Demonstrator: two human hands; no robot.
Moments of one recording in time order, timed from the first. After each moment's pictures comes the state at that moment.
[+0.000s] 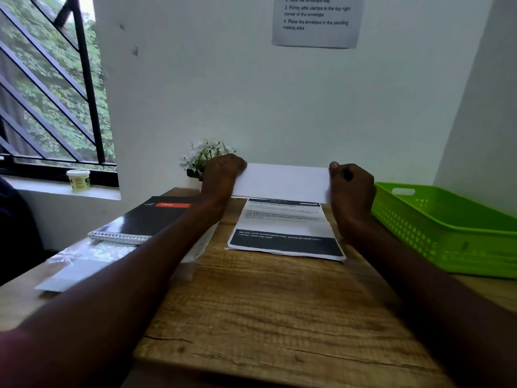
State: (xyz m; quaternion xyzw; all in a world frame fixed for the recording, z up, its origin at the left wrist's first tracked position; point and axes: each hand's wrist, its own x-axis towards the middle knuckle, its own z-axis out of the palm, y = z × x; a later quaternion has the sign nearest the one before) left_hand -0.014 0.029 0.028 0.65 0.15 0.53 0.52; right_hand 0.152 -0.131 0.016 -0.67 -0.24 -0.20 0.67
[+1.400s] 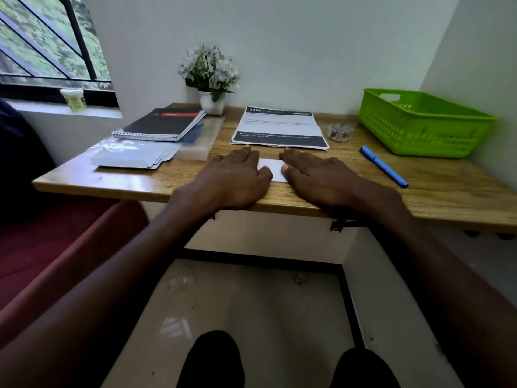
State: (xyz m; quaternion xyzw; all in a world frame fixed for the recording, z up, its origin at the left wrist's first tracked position) left_hand -0.142 -0.123 -0.036 0.96 0.26 0.03 0.05; right_hand -0.007 -0.257 -0.031 -0.85 -0.52 0.03 0.06
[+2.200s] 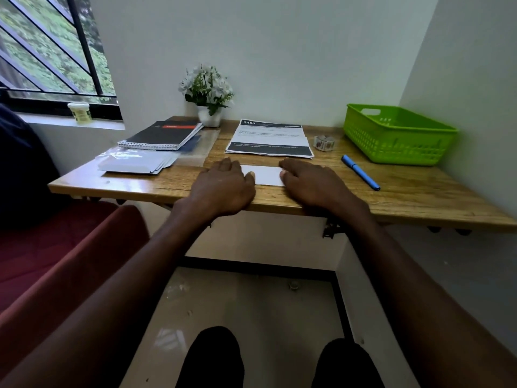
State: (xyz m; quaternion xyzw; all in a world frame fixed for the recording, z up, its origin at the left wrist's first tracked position) left_hand -0.156 -0.139 -0.040 0.94 0.31 0.10 0.07; right_hand -0.013 -0.269 -0.032 -0.87 -0.47 -0.01 0.15
